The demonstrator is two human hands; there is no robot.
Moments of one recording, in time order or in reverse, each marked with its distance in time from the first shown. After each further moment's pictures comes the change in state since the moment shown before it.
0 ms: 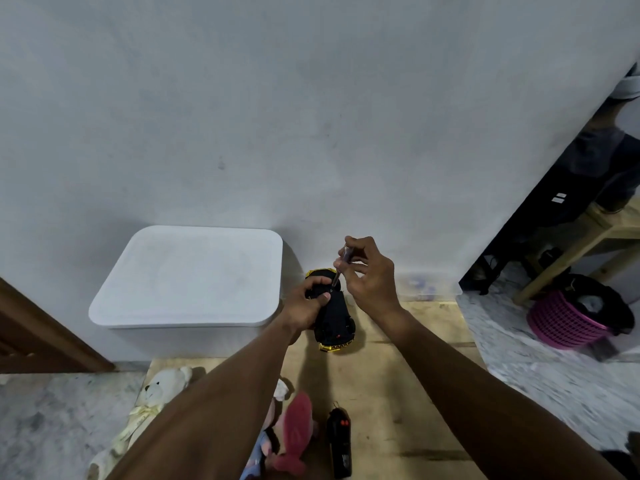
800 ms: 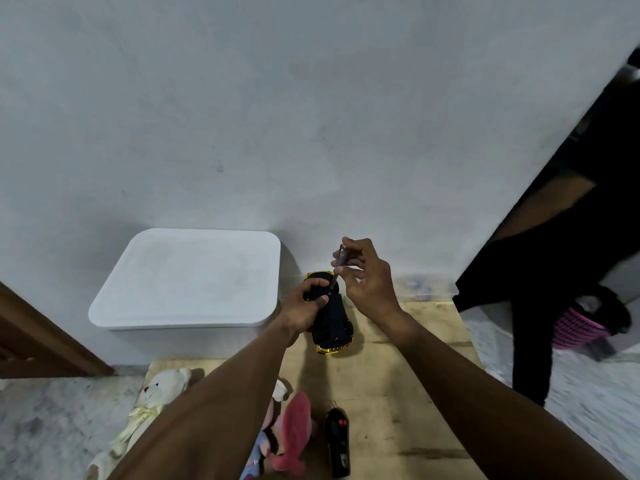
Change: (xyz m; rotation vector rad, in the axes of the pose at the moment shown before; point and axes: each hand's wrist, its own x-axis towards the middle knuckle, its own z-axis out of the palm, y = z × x) left_hand -0.006 0.002 0.001 0.009 0.024 -0.013; right_hand -0.006 -0.003 -0.007 0.032 -0.069 0.055
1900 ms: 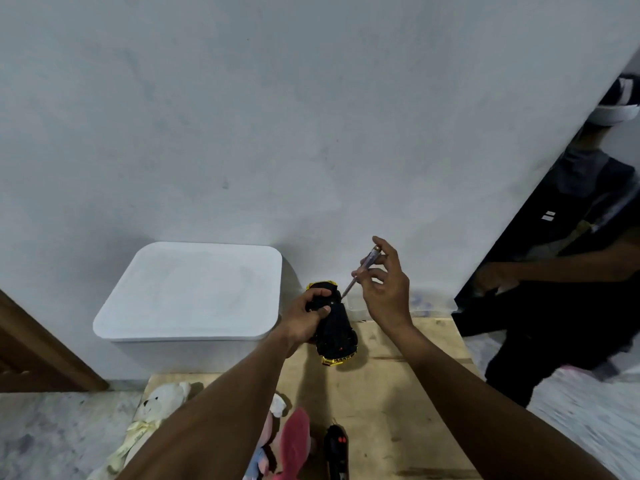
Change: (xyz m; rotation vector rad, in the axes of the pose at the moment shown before) left_hand -0.007 0.014 -0.001 0.017 -0.039 -0.008; right_hand 0.005 -0.004 -0.018 0.112 0.206 0.116
